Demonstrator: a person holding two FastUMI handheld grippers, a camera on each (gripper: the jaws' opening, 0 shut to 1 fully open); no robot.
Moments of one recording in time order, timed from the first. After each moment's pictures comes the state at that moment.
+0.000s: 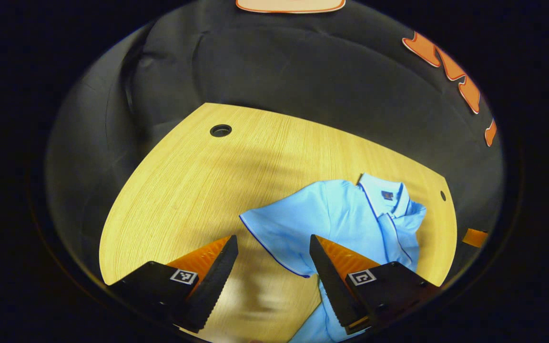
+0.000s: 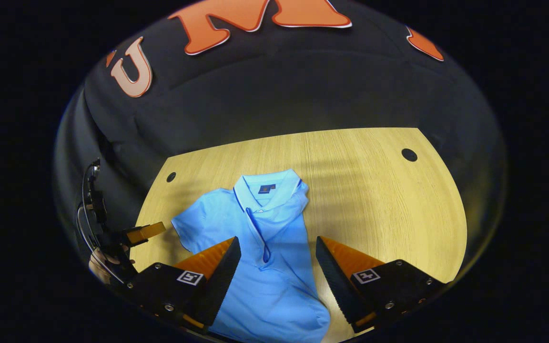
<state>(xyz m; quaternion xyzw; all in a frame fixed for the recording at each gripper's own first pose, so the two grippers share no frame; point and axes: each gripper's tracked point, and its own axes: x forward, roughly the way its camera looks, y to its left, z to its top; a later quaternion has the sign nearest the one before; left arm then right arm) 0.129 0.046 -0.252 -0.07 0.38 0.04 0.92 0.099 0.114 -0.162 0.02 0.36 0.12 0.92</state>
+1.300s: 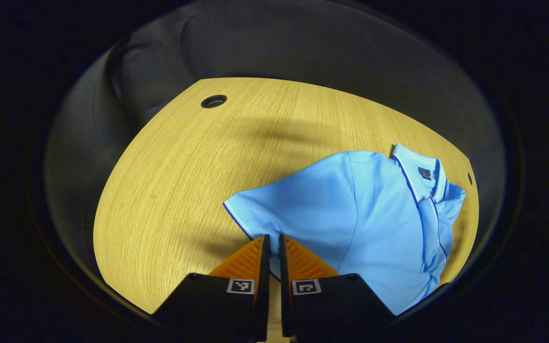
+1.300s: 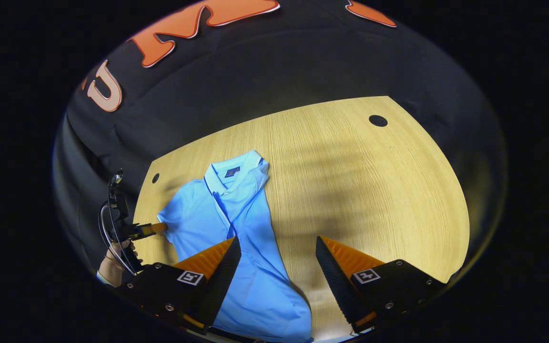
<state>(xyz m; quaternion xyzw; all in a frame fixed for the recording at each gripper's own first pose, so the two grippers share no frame) 0.154 0.042 -0.317 -0.03 0.43 0.07 0.90 0.075 0.046 -0.192 0.07 0.40 0.08 0.91</state>
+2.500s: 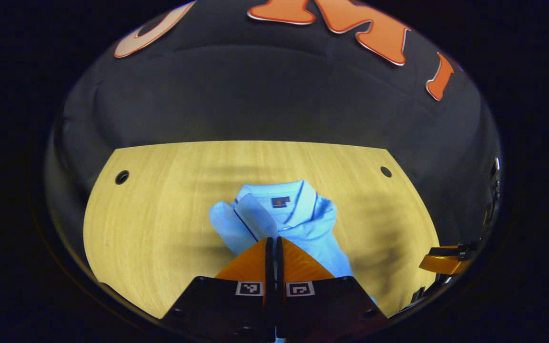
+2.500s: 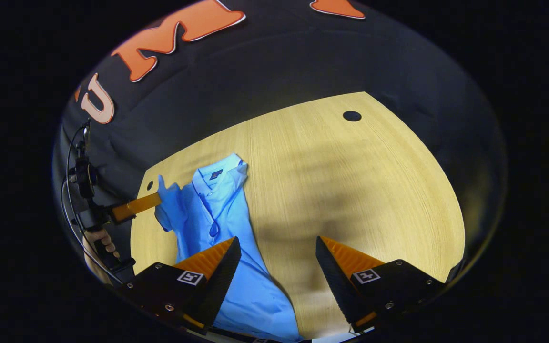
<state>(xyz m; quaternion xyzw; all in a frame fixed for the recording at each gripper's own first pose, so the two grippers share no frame) 0.179 -0.192 -0.174 0.01 0.35 -0.15 0.92 0.055 -0.011 -0.197 0.10 0.39 0.05 0.92</state>
